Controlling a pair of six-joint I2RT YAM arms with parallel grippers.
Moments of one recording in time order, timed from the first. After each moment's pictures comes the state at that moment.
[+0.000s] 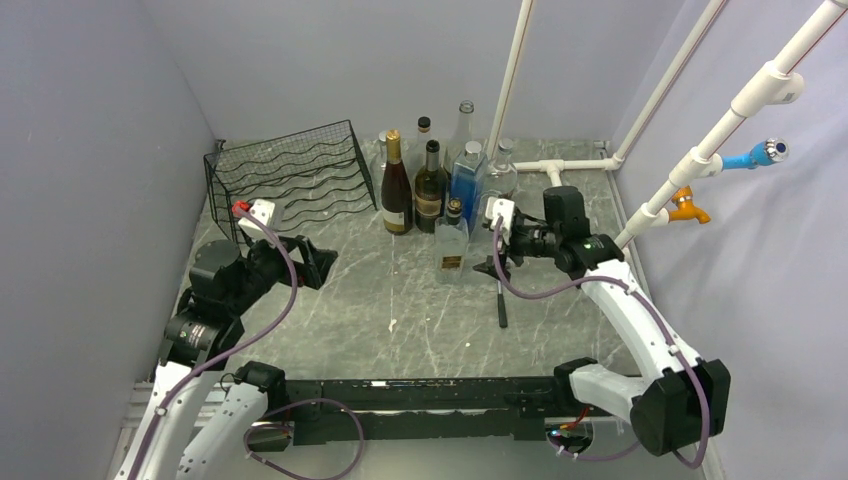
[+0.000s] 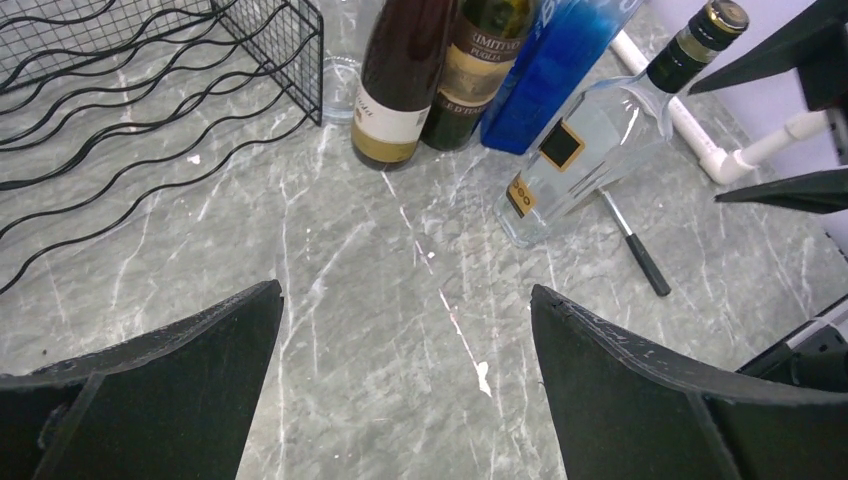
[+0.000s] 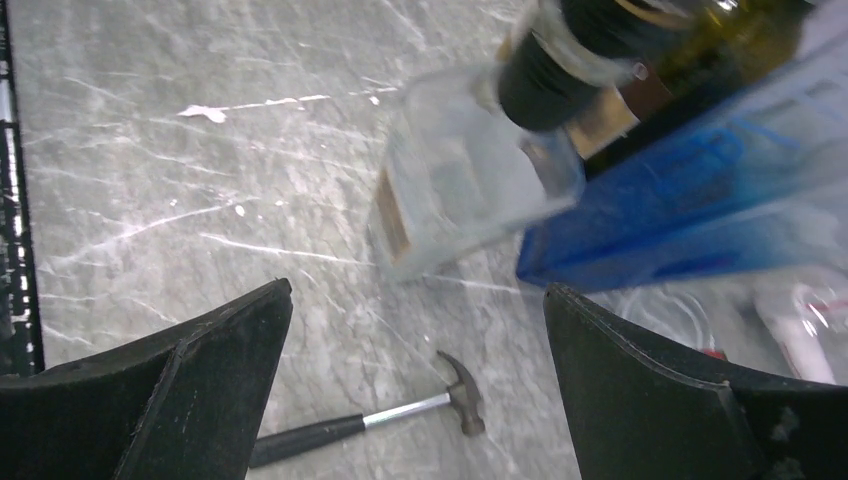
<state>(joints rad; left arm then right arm) -0.28 0.56 0.83 -0.51 0.23 -0.22 0.29 1.12 0.92 -0.49 -0.81 -0.79</state>
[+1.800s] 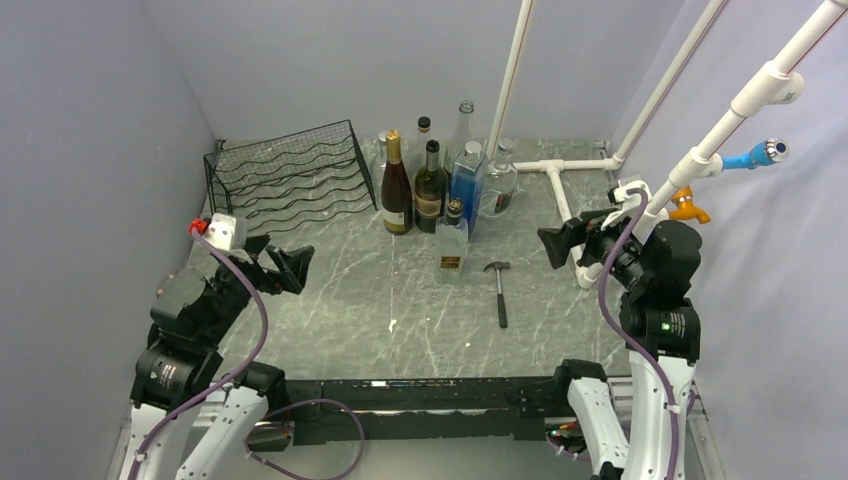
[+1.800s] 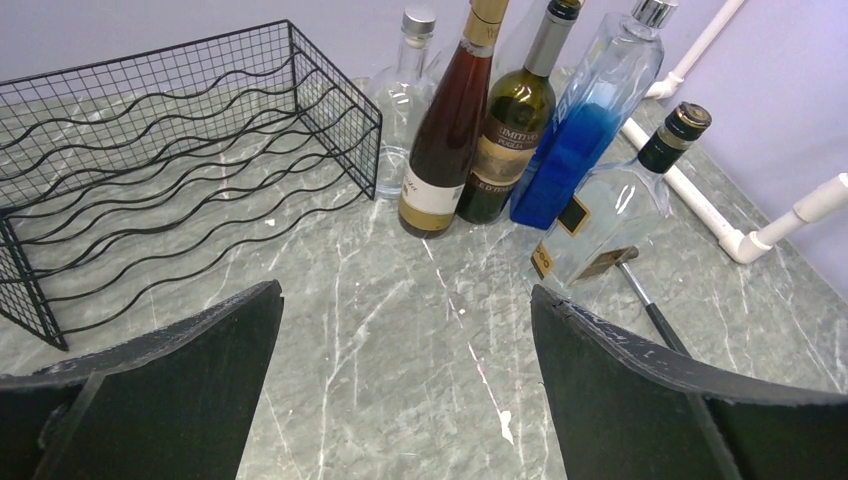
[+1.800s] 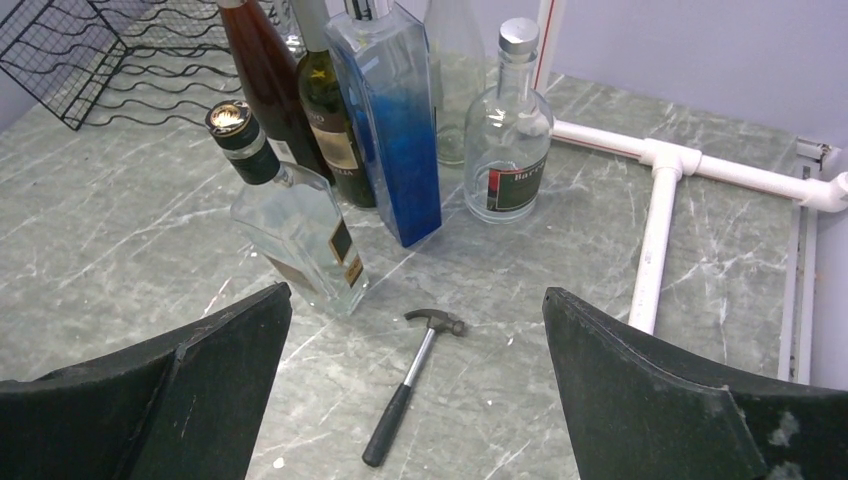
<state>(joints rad) -0.28 0.41 0.92 -0.57 0.08 -0.19 -0.14 0.66 1.07 -0.64 -0.57 -0.05</state>
